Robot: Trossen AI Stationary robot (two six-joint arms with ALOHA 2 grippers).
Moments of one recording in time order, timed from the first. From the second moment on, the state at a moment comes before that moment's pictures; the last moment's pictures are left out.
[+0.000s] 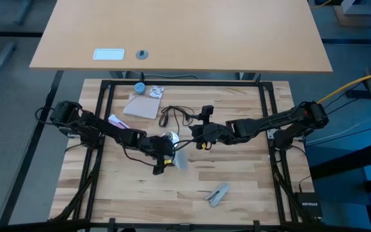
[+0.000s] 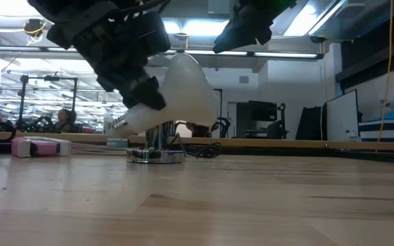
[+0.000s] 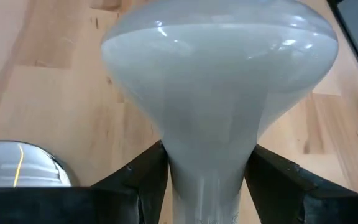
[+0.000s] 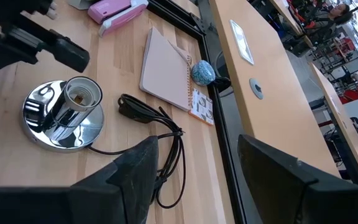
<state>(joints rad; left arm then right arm) -0.19 1.59 0.75 0.13 0.04 -0.25 0.17 1.54 1.13 -0.19 0.66 -0.39</state>
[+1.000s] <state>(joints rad) 0.05 1.23 0.59 0.40 -0.15 -0.23 0.17 1.54 1.13 -0.18 0.67 -0.39</state>
